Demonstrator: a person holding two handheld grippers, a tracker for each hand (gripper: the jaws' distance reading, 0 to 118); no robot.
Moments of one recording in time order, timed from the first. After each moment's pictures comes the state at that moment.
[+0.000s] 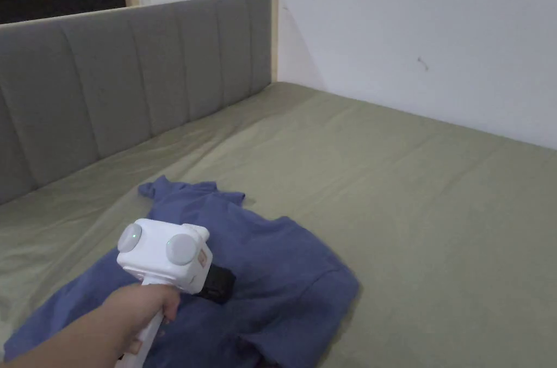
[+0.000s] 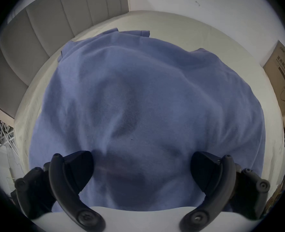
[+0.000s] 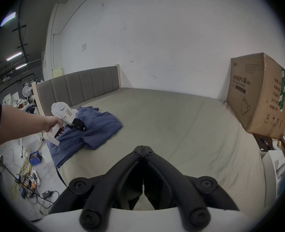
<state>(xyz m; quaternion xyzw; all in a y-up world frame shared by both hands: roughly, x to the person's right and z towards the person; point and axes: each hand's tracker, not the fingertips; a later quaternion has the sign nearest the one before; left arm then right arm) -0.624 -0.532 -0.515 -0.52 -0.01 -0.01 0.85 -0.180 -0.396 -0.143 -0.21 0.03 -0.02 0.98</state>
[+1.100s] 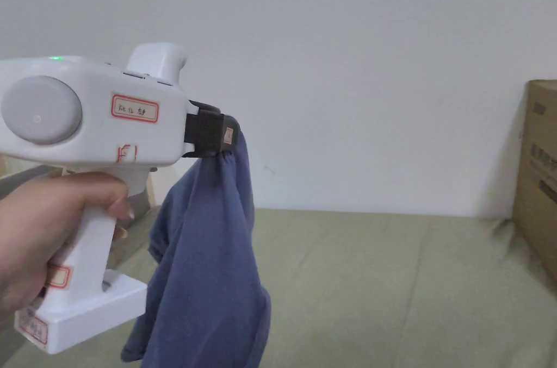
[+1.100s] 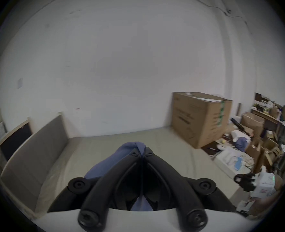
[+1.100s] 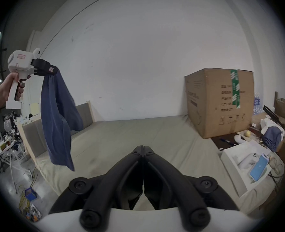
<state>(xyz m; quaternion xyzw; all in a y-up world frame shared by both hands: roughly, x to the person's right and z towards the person) -0.387 -0.046 -0.266 -0.14 -0.36 -0.06 0.92 -0.079 -0.297 0.009 -0.08 -0.13 -0.09 0.99</state>
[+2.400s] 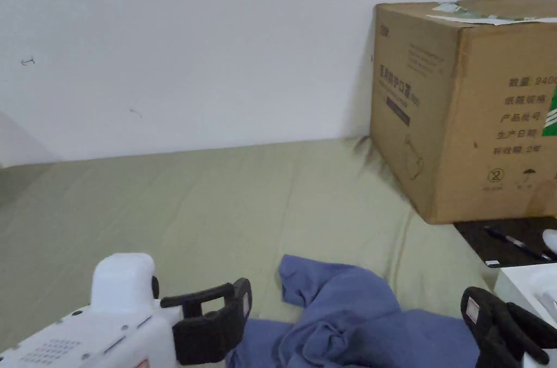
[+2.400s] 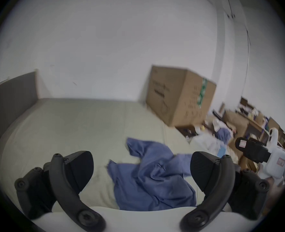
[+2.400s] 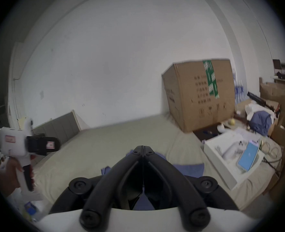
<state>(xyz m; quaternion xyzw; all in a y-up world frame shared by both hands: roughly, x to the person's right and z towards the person) -0.341 -0.296 -0.183 -0.18 -0.37 0.05 0.91 -0.044 -0.326 0.037 -0.03 -0.19 -0.11 0.98</state>
